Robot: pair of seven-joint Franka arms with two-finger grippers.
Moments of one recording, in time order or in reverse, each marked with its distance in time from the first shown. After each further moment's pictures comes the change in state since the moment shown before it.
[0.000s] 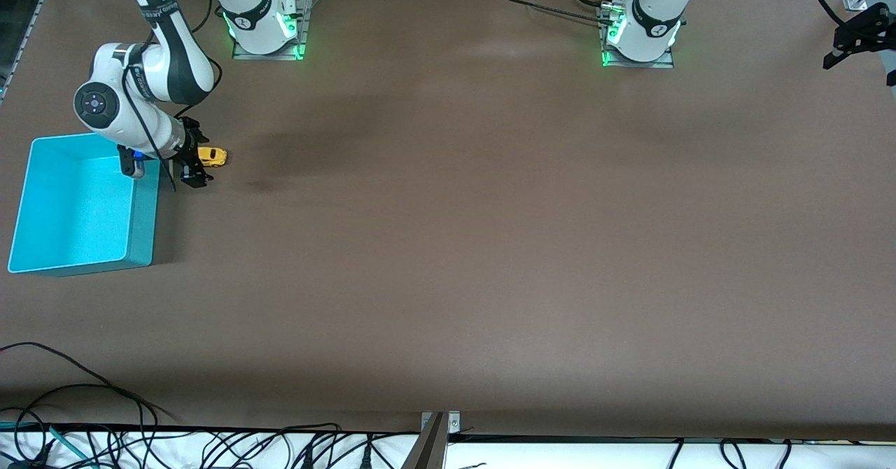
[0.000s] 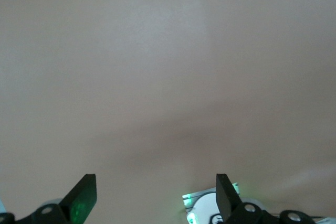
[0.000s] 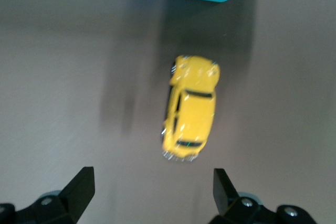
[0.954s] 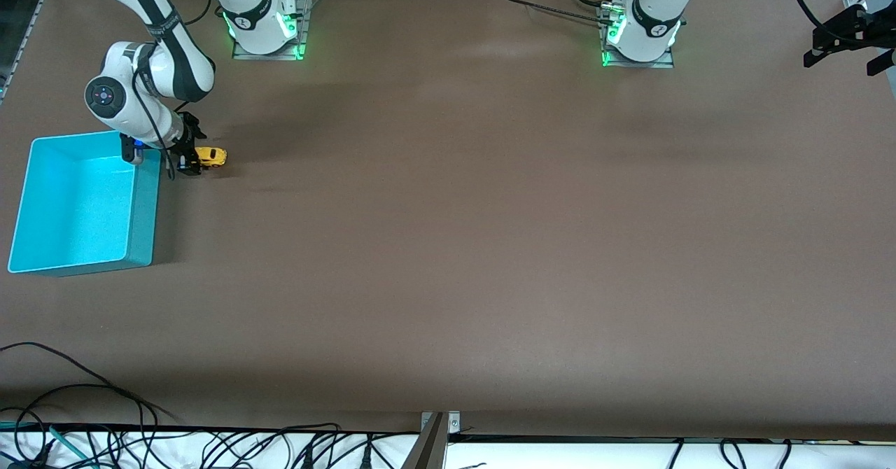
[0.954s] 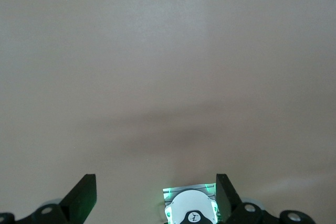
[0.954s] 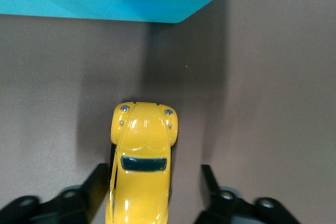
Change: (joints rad) left arm -0.003 0.003 -0.048 0.008 -0.006 -0.035 -0.133; right arm -0.001 0.081 -0.107 -0.105 -0.048 0.205 0.001
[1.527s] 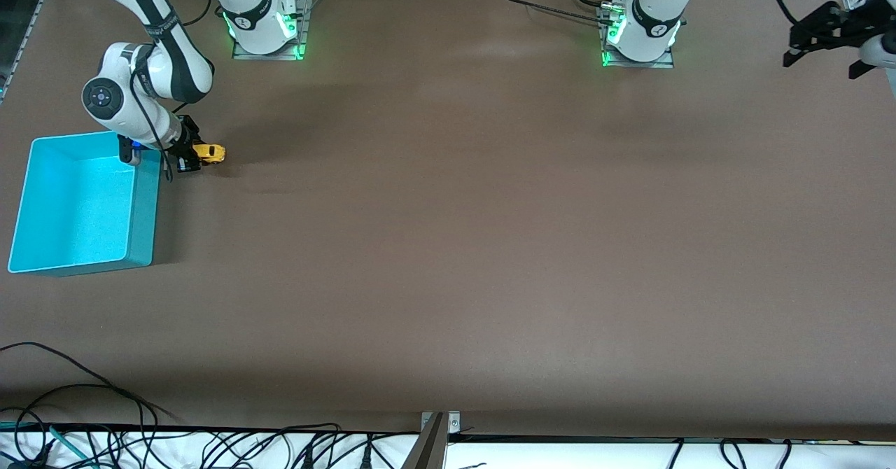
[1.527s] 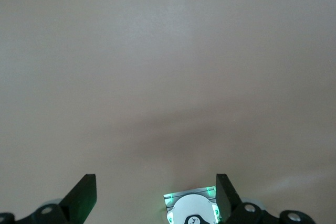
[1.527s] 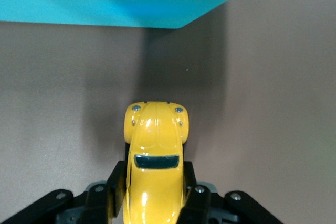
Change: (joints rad) left arm -0.001 0.009 -0.094 0.033 0.000 0.000 -0.008; right arm 0.003 -0.009 0.000 0.040 -0.002 -0.083 0.004
